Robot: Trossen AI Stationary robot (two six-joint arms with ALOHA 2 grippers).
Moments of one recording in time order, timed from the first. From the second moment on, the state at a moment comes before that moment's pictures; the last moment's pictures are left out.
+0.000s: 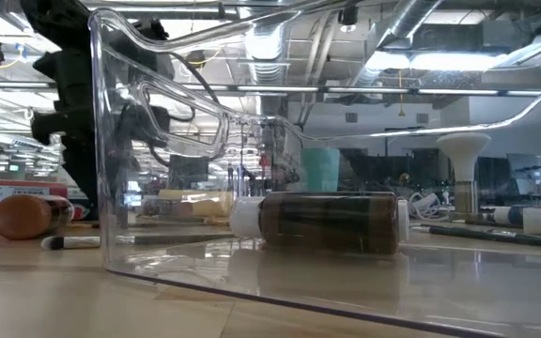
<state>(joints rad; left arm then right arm) -0.05 1.45 0.59 -0.32 0.04 -0.29 -0.14 1.28 1.14 0.10 -0.14 0.91</state>
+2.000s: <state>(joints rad) -0.18 1.41 0.57 -0.30 -0.05 -0.21 -0.11 1.28 1.14 -0.05 -0.13 0.93</state>
